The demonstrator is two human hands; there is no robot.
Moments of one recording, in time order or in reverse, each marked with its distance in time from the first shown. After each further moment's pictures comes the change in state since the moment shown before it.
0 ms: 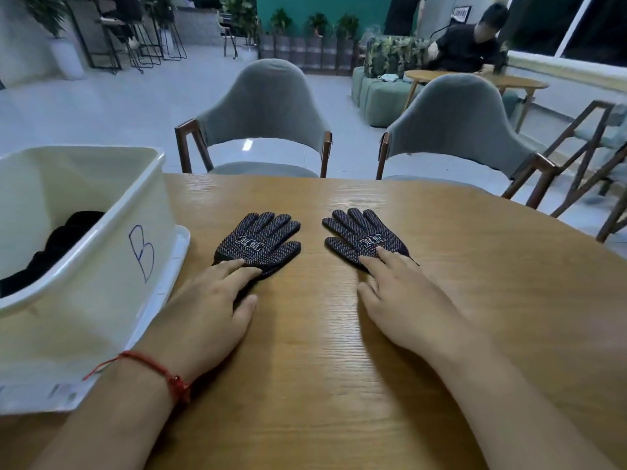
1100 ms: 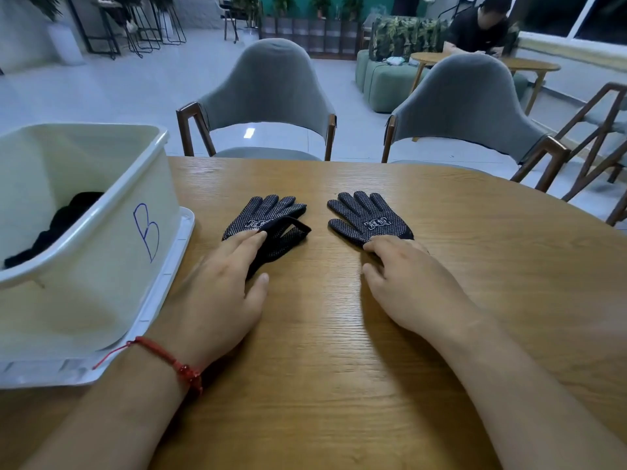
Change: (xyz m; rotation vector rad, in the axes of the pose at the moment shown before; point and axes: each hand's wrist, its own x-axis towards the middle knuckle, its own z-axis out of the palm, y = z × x) left_hand -0.009 0.008 0.005 -0.143 0.127 0.061; right_hand -0.004 -0.002 0.003 0.060 0.093 -0.042
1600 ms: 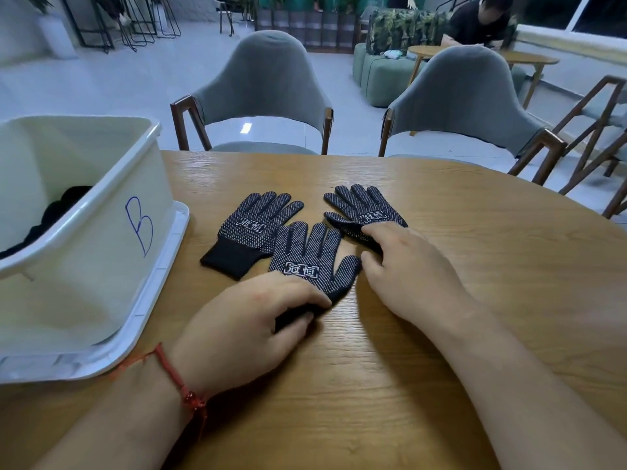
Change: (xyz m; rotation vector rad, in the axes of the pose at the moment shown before) left_hand -0.018 0.034 0.002 -0.134 -0.252 0.415; right_hand -0.003 -0.008 -0.007 0.019 0.081 0.012
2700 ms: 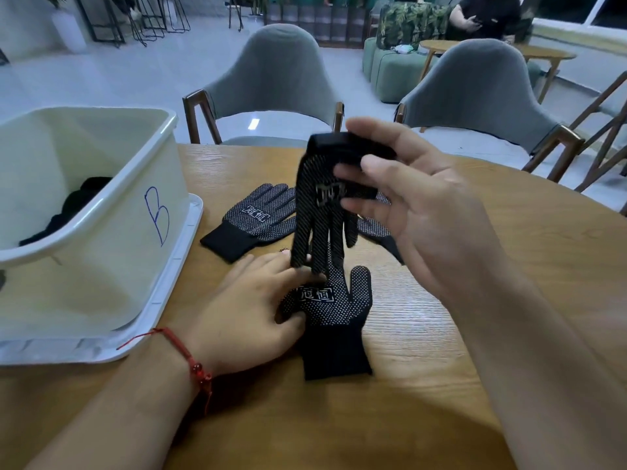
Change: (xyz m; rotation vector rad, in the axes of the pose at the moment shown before) left_hand -0.007 -0.019 0.000 0.039 -0.045 -0.195; right_hand -0.002 -0.062 -0.065 1.454 -0.024 -0.147
